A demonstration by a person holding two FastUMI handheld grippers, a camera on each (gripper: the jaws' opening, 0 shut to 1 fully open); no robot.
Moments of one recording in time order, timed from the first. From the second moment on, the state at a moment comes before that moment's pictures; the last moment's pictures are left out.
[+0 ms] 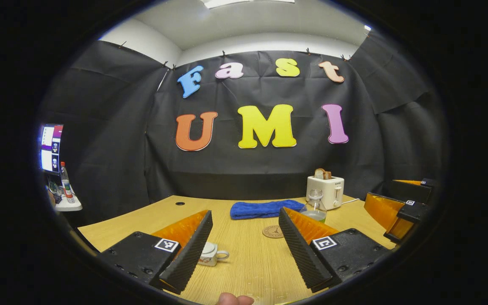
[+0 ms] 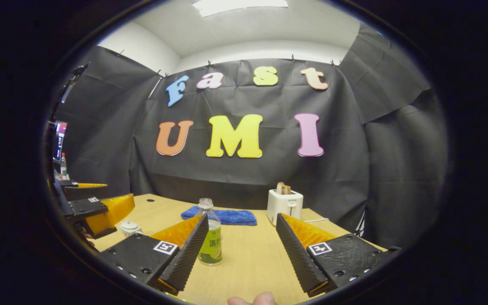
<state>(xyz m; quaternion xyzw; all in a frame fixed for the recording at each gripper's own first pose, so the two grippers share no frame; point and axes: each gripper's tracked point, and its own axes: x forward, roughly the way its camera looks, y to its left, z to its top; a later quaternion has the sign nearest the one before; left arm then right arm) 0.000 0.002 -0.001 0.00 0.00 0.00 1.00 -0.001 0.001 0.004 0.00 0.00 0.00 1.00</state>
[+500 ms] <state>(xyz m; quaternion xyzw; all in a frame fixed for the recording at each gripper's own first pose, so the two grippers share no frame) 0.001 0.001 -0.004 0.00 0.01 0.00 1.00 -0.002 0.000 0.002 0.00 -0.01 0.00 1.00</state>
